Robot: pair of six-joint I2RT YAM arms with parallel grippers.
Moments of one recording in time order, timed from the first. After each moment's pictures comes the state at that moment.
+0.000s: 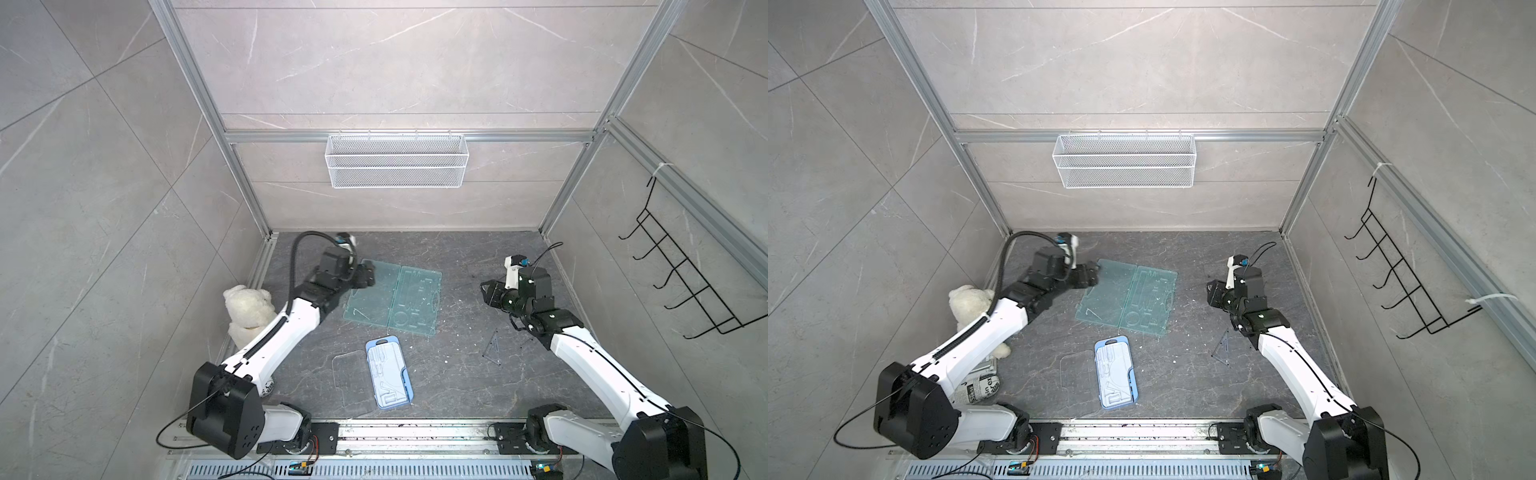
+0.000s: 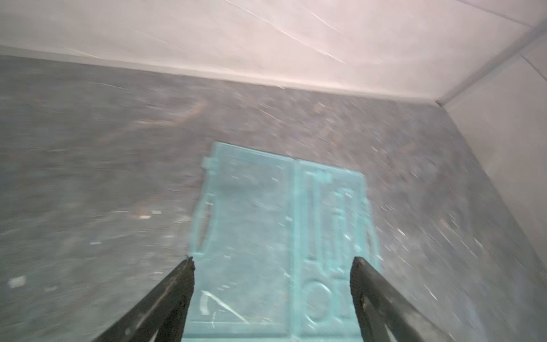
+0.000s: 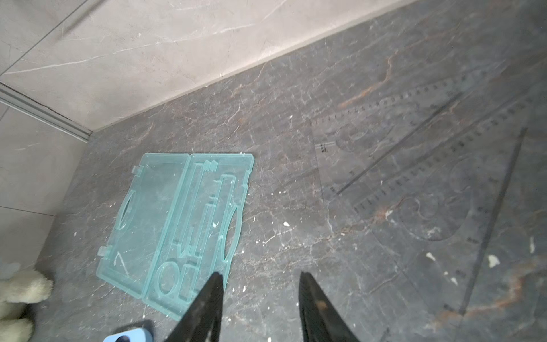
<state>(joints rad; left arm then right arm) -0.34 1.31 1.03 -0.26 -0.07 -0.31 0.20 1.13 0.76 -0.18 -0.06 0.38</state>
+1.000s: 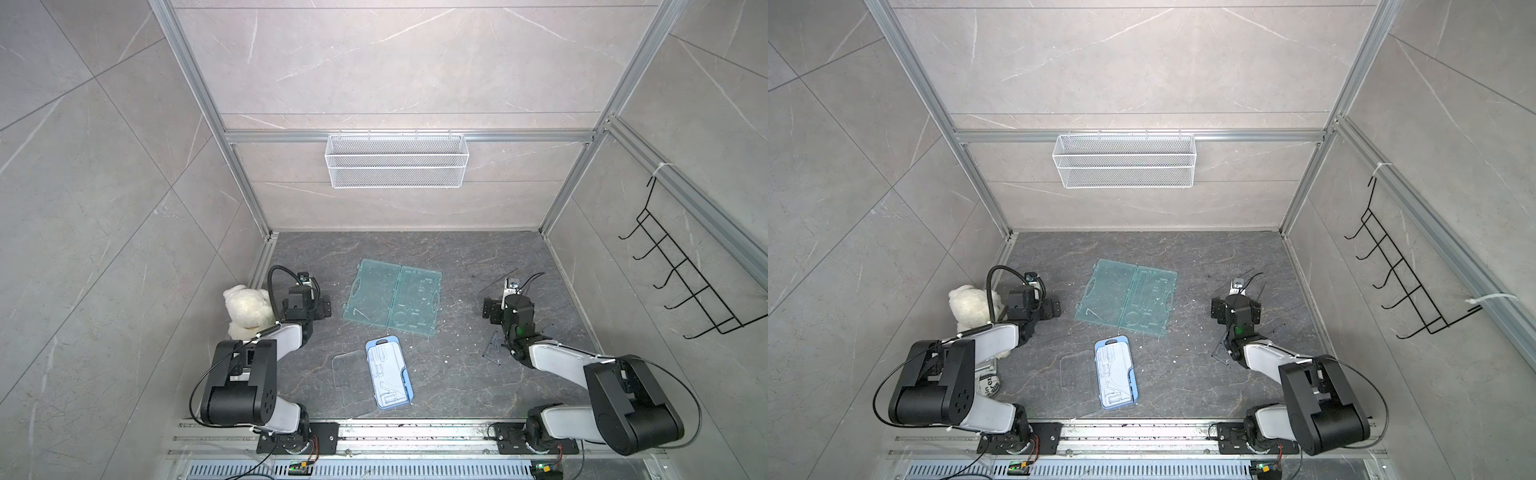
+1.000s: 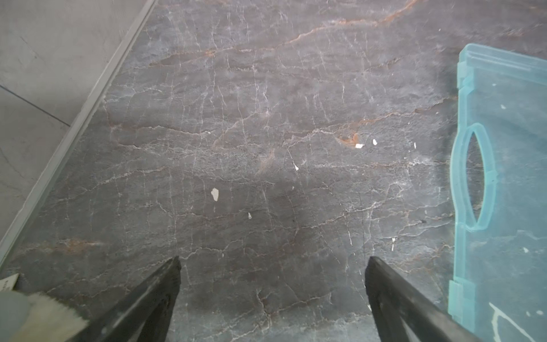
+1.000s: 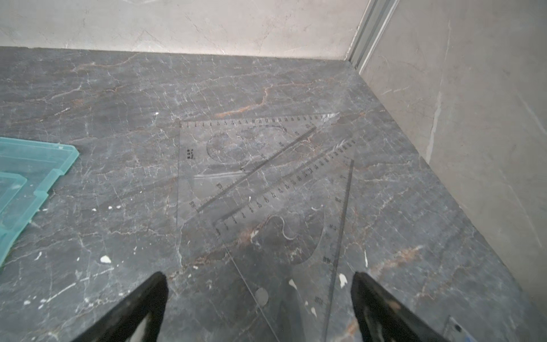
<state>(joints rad) -0.03 1.46 0.55 0.26 -0.12 -0.04 0.20 1.39 0.41 0.51 0.38 0.05</state>
